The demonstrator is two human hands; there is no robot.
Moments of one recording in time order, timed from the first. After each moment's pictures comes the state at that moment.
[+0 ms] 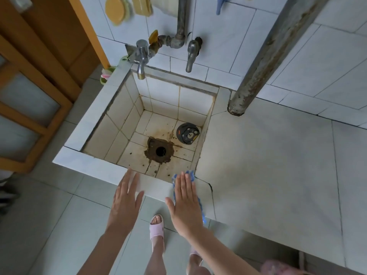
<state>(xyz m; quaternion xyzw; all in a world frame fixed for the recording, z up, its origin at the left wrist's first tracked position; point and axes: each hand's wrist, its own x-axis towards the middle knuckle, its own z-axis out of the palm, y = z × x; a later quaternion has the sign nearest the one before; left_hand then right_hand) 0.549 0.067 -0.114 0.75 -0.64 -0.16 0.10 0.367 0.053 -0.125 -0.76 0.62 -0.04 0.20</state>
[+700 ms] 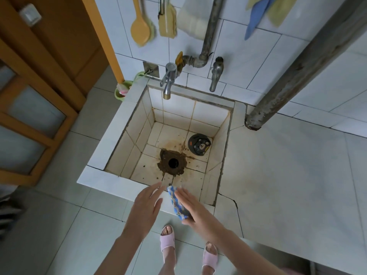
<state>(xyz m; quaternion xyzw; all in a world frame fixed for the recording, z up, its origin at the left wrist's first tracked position) 0.597 0.029 -0.107 0.64 -0.72 -0.23 0.15 0.388 0.015 -0.106 -0.78 0.42 -0.08 0.45</state>
